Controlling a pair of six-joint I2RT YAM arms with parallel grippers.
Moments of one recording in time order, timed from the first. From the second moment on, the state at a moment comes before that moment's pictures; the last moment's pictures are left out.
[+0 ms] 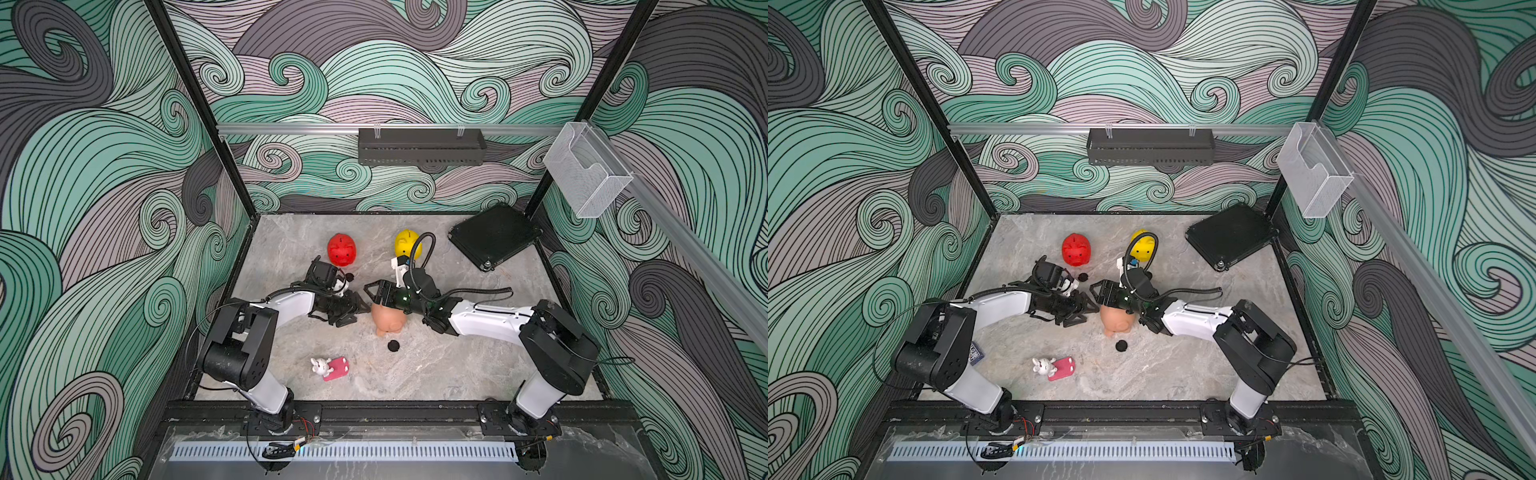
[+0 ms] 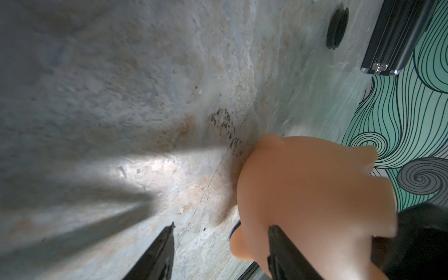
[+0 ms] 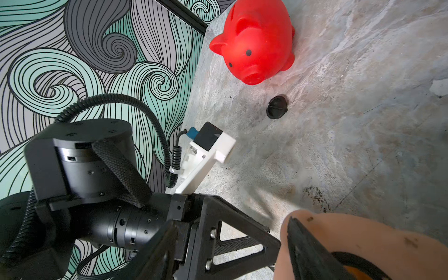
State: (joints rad) left arm -0.30 1.59 0.78 -0.36 0.64 -0.68; right arm 0.85 1.69 0.89 0.35 -0.14 0.92
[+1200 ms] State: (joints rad) left arm -0.28 1.52 0.76 -0.43 0.61 -0.66; right arm 0.89 1.68 1.02 0.20 -0.14 0.86
